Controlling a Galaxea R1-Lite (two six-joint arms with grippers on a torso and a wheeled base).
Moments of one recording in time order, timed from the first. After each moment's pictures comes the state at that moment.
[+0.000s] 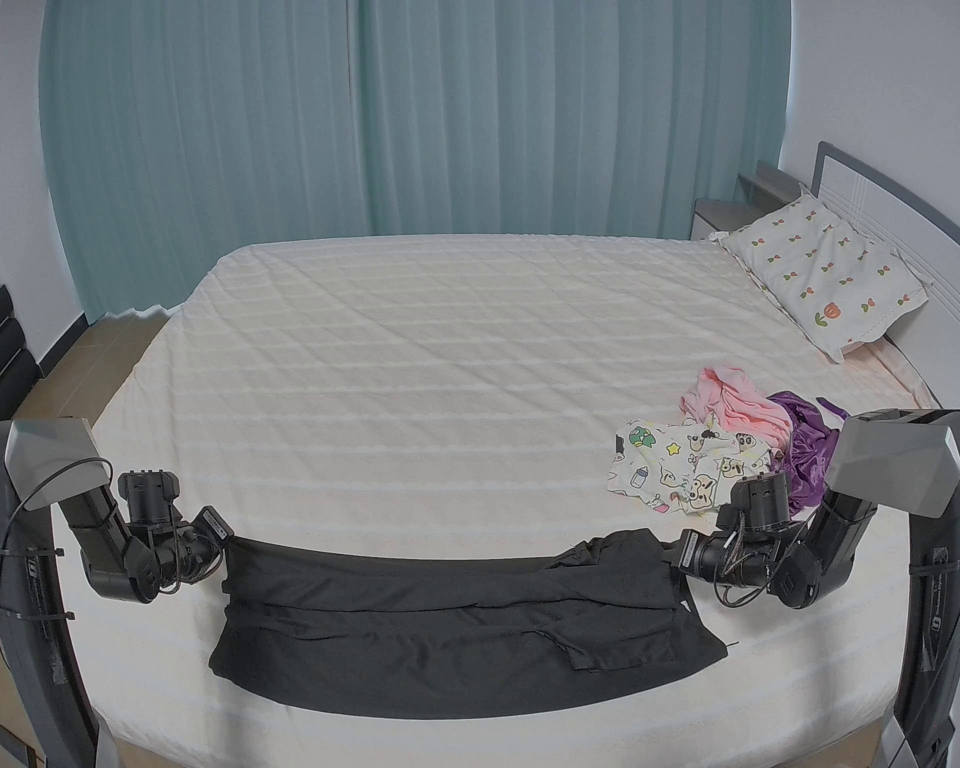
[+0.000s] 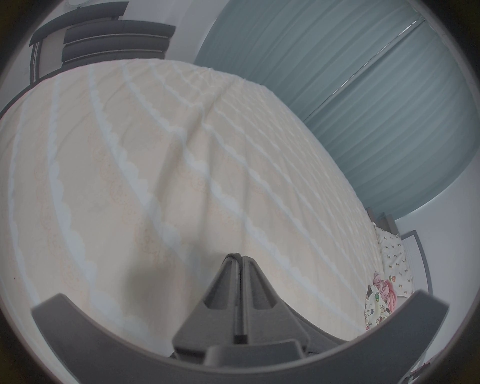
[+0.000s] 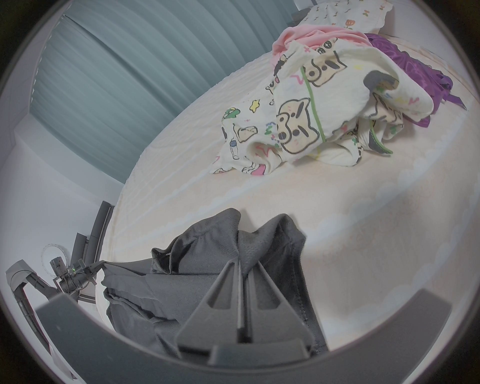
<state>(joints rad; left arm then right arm) 0.18 2.34 -0.69 -0.99 -0.16 -0.72 0.20 2.36 -0.71 -0.95 0.19 0.55</state>
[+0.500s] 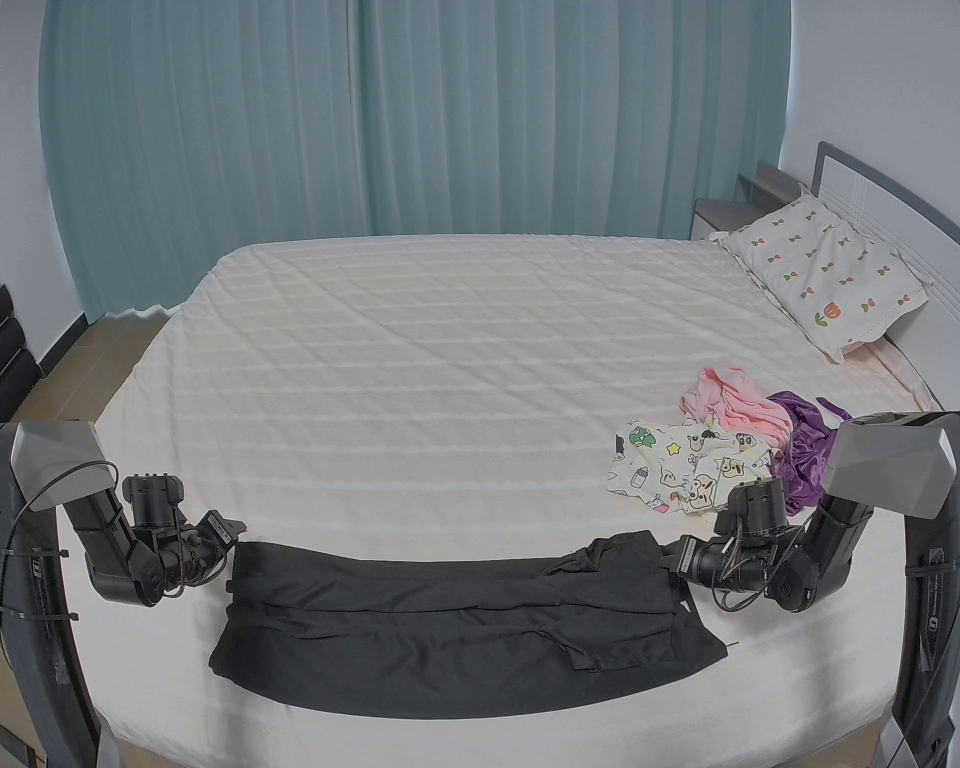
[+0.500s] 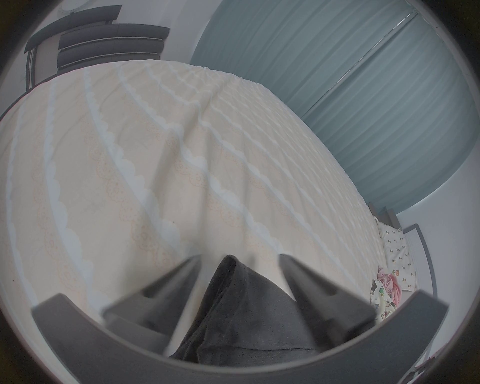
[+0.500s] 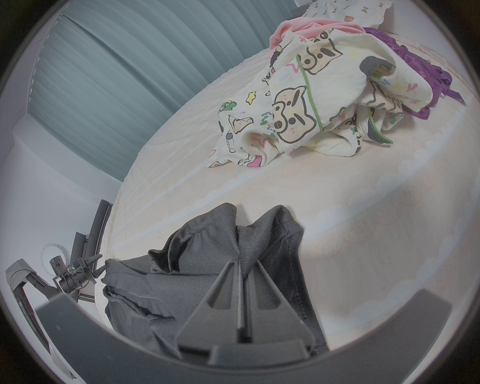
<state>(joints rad) 0.17 2.36 -0.69 -1.01 -0.15 -0.69 0.20 2.38 -0.71 -0.95 0.19 0.55</state>
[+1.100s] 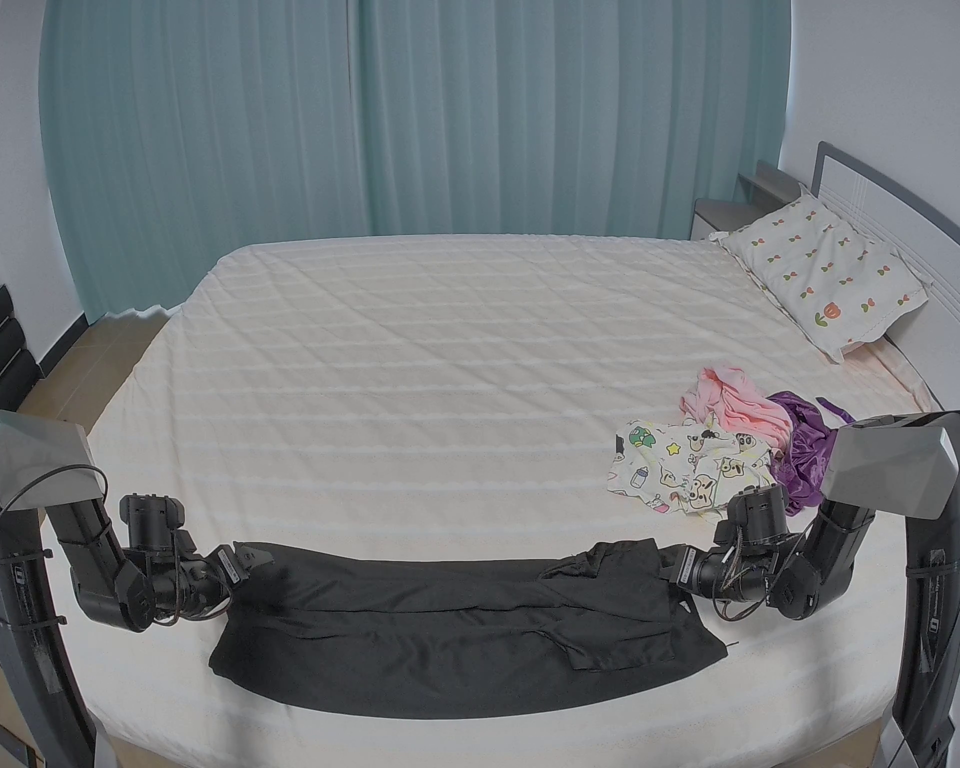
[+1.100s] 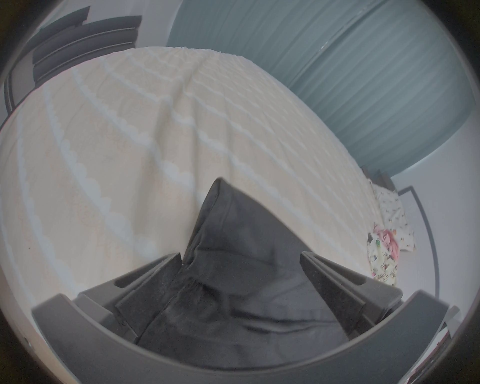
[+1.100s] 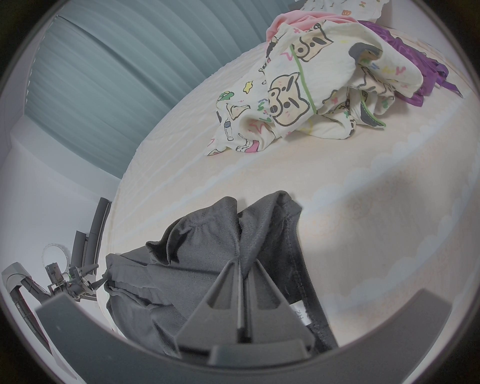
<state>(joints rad) 0.12 2.24 -0.48 -0.98 -0.24 -0.58 0.22 2.37 -0.67 -0.95 0.19 0.57</state>
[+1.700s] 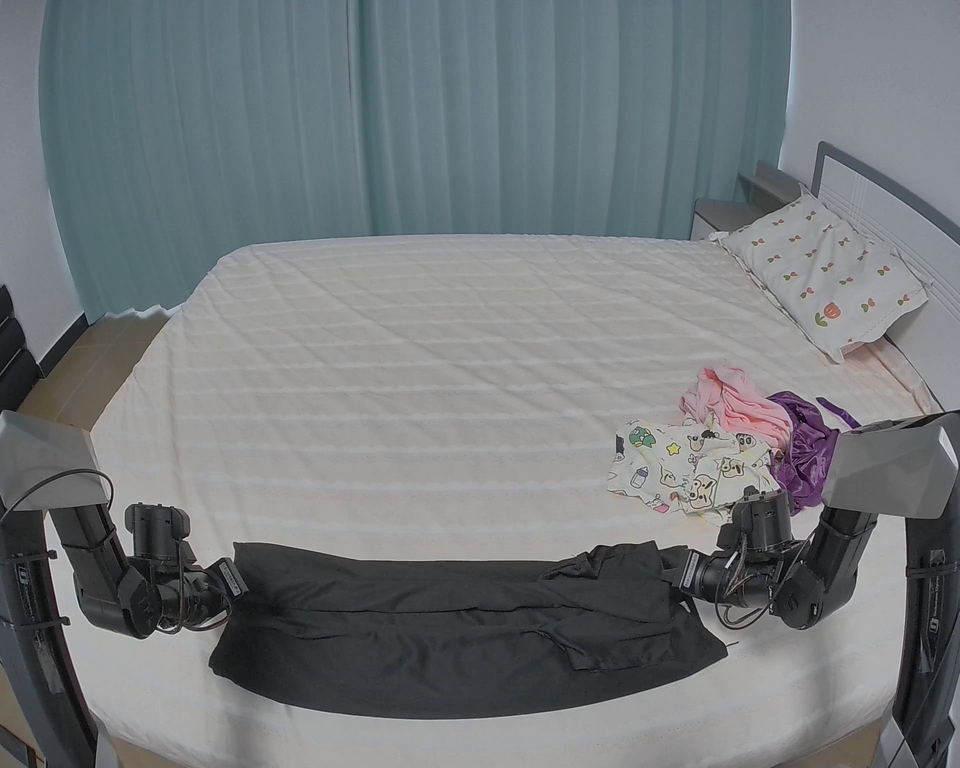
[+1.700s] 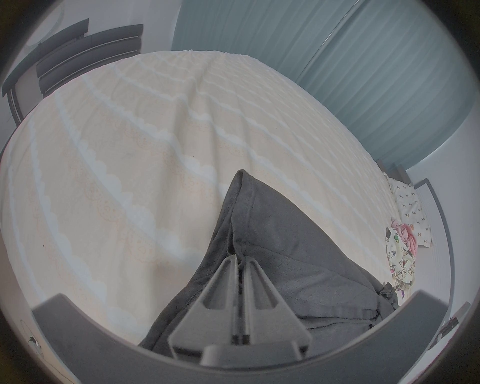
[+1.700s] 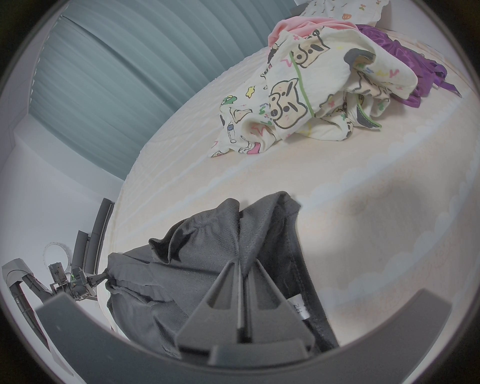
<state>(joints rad) 0.11 2.25 -0.46 -0.96 -0.14 -0.54 0.22 2.37 -0.61 -1.04 0.19 0.57</state>
